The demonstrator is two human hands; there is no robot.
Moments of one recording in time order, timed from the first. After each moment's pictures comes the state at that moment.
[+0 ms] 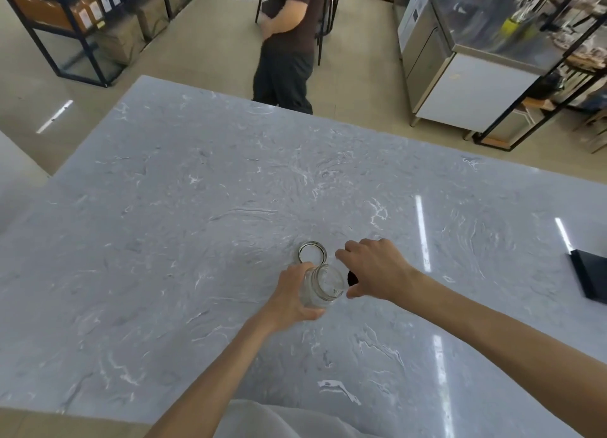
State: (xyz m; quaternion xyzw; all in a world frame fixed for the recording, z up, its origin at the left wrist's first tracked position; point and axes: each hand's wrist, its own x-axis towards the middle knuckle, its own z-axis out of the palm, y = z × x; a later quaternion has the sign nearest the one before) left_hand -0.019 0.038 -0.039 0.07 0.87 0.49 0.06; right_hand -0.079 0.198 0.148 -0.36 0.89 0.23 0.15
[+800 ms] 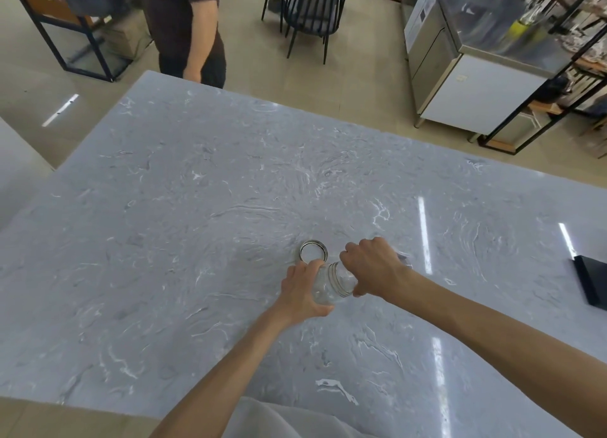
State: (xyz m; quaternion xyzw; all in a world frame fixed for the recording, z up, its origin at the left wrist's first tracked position) left_hand -0.021 0.059 -0.019 0.02 0.89 0.43 0.13; right_hand -0.087 0.189 0.138 -0.37 0.86 0.32 0.16
